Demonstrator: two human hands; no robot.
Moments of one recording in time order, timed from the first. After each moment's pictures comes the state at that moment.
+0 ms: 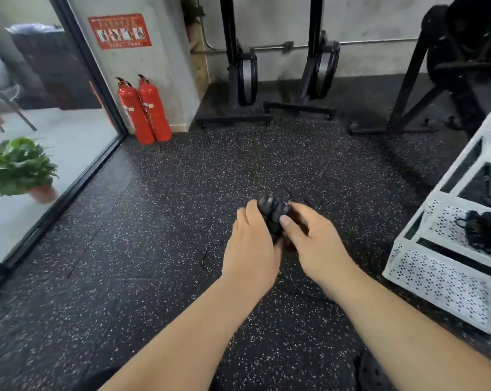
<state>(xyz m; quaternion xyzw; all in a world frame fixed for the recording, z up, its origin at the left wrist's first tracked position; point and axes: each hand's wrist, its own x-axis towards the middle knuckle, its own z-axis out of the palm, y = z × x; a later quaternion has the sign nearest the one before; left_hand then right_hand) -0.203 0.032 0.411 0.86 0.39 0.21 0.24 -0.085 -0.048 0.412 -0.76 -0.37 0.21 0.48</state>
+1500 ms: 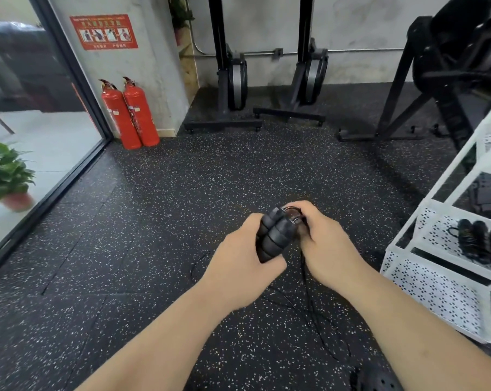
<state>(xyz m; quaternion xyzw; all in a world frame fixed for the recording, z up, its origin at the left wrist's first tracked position) -0.208 0.054 0.427 0.84 0.30 0.17 0.41 -0.054 -0.046 0.427 -0.80 -0.45 0.15 0.37</state>
